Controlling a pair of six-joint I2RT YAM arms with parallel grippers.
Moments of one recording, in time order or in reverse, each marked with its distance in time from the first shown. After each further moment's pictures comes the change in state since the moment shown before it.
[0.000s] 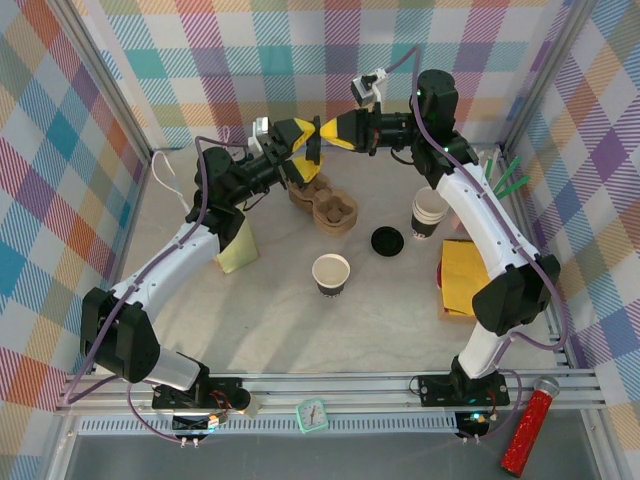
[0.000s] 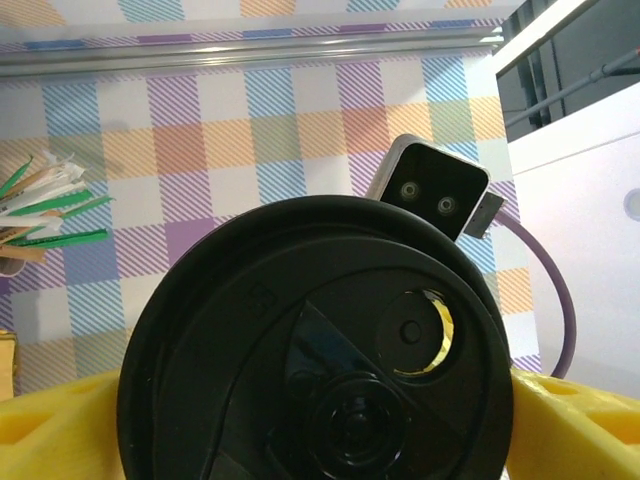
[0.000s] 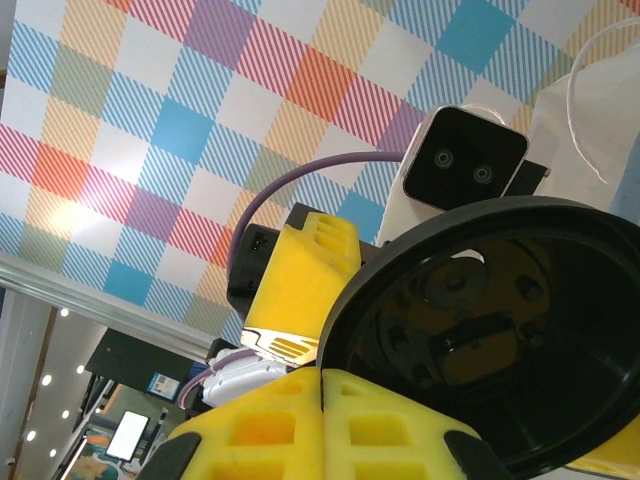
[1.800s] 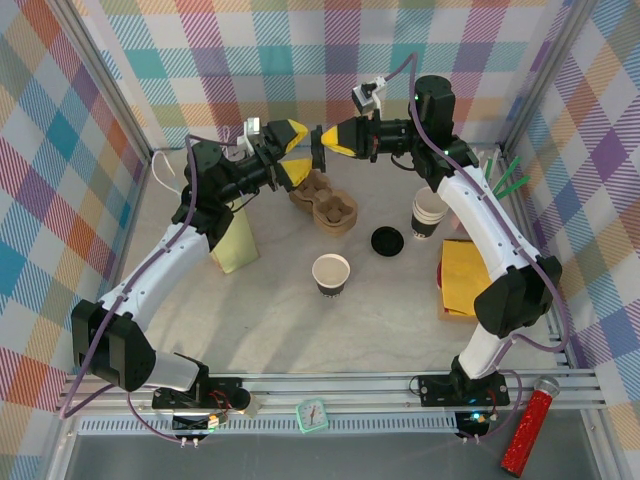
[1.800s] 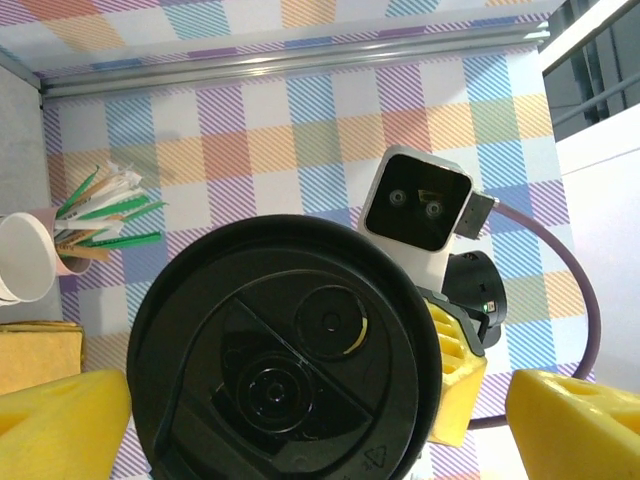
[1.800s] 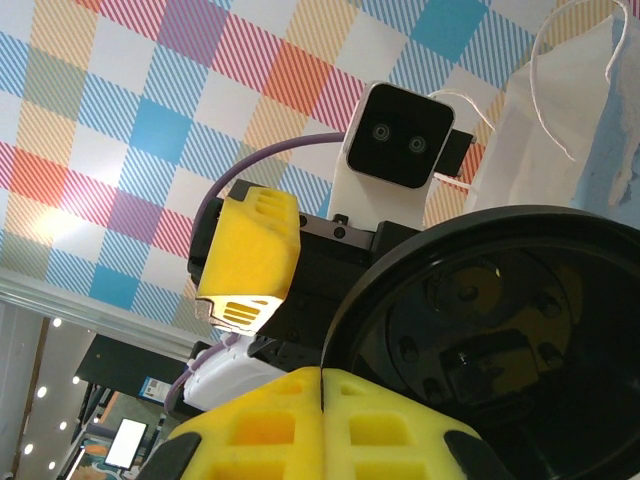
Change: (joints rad) left arm 0.047 -0.051 0.027 -0.190 0.043 0.112; right arm -0.006 -0.019 -0.041 -0.065 0.011 -0.053
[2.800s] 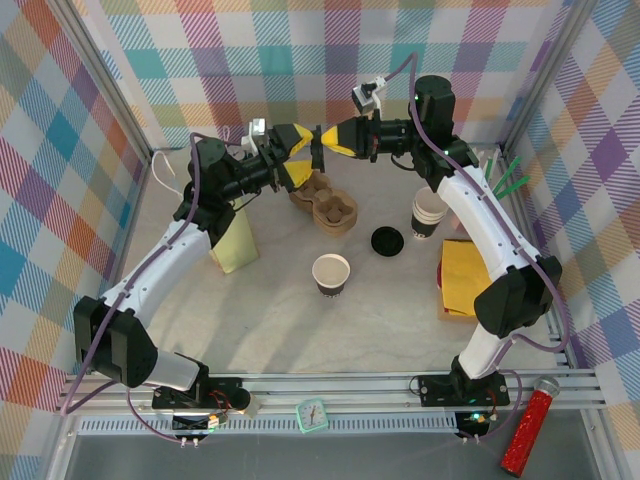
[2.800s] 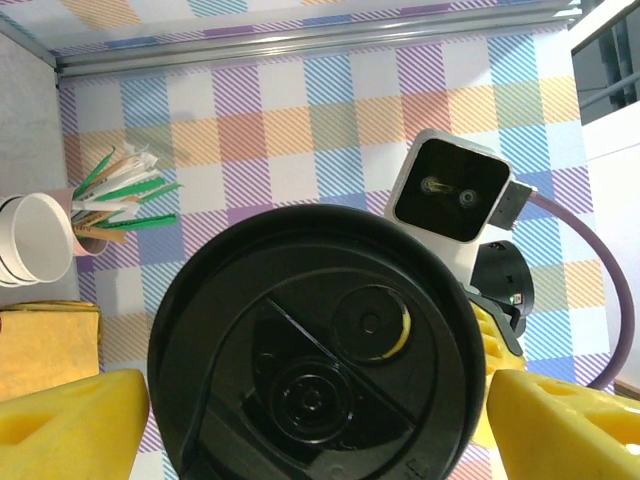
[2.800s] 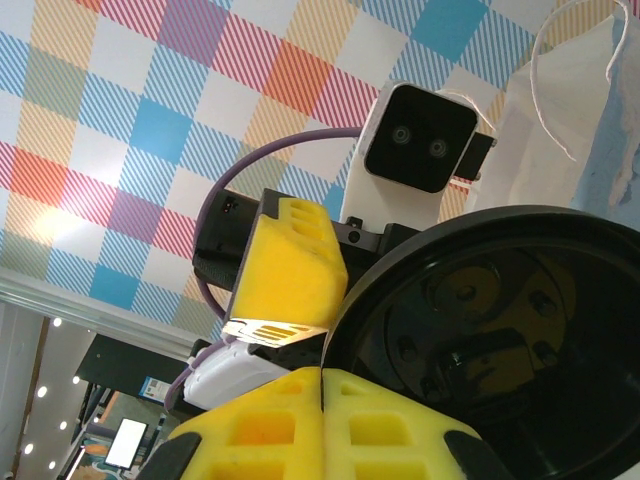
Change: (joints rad) left arm -0.008 0.024 0.024 -0.048 0.036 0.026; right arm 0.000 0.000 0.000 0.000 0.000 0.000
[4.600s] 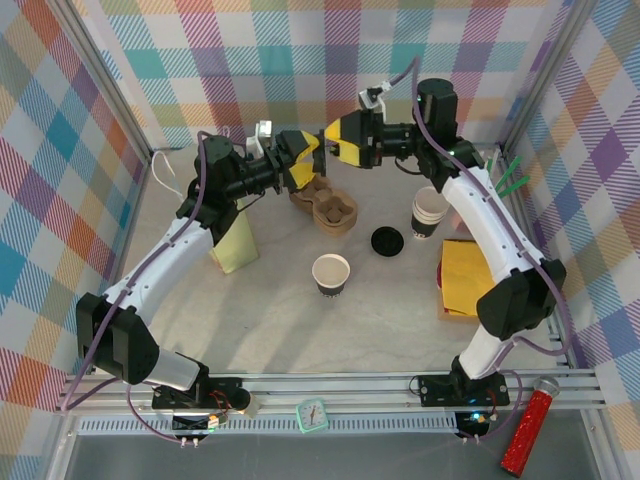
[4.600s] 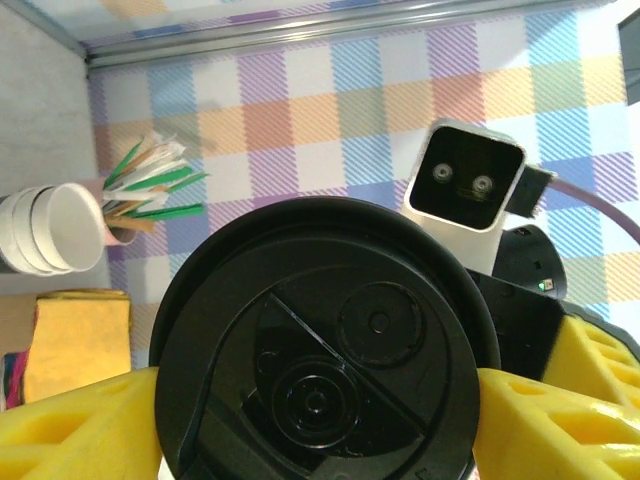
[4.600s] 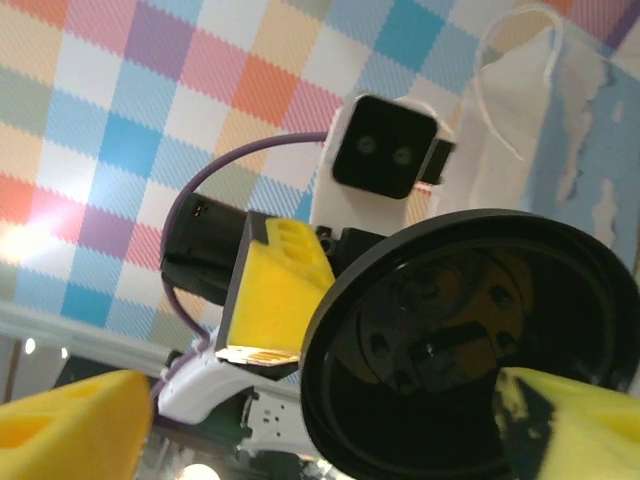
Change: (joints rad) left arm -0.018 0.016 0.038 -0.119 0.003 0.100; right arm -0.035 -0.032 -0.021 -0.136 0.058 -0.100
